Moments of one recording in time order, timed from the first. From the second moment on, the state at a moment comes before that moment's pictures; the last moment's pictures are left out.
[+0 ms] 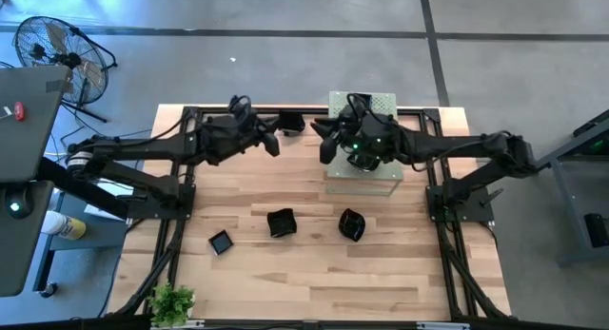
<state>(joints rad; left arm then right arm) 0.14 1.14 0.98 0.02 -0.54 -0.42 -0.11 1.41 1.18 0.09 0.38 0.36</state>
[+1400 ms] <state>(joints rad) 0.10 1.20 0.98 0.24 -0.50 -0.31 -0.14 1.43 1.18 0.18 0.37 0.40</state>
